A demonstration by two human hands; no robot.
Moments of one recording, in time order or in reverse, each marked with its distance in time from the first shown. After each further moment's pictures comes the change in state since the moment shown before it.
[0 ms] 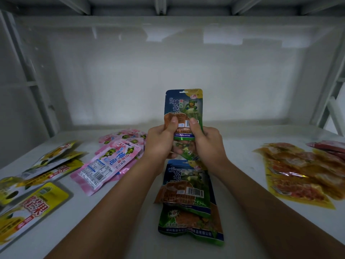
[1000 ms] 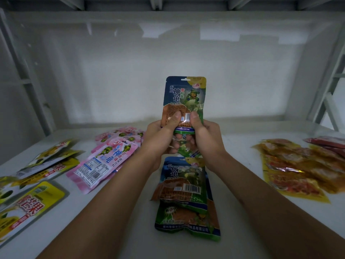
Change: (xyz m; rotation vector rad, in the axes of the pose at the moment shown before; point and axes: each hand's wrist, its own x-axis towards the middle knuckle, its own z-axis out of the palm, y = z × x) left_hand 0.006 -0.001 -0.003 -0.061 -0.126 0.009; right_hand -0.001 -0.016 -0.002 0.154 -0.008 0.116
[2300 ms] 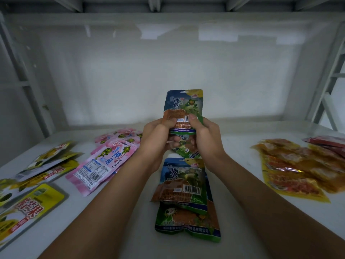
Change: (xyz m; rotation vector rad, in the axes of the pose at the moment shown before) left_hand 0.002 -0.001 0.002 -0.153 0.034 0.012; right_hand 0.004 0.005 0.000 0.066 0.052 -0.012
